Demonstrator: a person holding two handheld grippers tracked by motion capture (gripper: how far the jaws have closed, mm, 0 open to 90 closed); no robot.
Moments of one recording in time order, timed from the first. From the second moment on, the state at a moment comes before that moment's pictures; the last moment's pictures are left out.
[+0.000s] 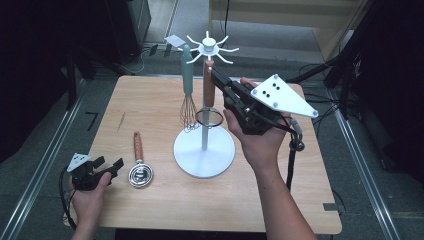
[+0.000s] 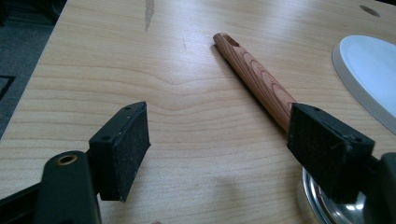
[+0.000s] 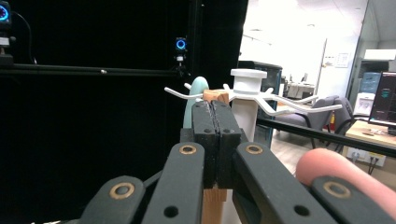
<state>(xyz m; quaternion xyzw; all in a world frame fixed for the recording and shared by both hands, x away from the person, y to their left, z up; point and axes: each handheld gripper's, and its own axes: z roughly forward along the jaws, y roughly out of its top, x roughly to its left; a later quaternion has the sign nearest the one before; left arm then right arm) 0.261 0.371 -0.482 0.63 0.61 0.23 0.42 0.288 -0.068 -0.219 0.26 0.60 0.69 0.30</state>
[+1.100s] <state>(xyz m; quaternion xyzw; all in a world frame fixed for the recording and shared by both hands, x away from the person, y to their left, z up) 0.258 0.360 -0.481 0.67 0.56 0.19 0.45 0.309 -0.109 -0.258 0.33 0.60 0.65 0.32</state>
